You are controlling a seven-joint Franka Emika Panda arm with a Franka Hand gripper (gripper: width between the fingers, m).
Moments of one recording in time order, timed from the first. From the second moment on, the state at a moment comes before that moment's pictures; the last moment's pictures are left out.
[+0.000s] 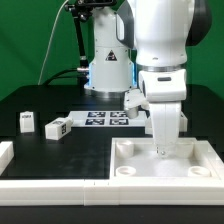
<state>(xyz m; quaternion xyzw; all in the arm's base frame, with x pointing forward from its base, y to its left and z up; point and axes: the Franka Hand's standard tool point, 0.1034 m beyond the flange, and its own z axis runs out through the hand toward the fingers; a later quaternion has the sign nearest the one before) 0.503 0.085 0.013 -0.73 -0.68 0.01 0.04</state>
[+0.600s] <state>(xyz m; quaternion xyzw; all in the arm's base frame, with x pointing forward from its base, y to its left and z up) 0.462 0.094 0.064 -0.80 -0.59 0.01 0.02</state>
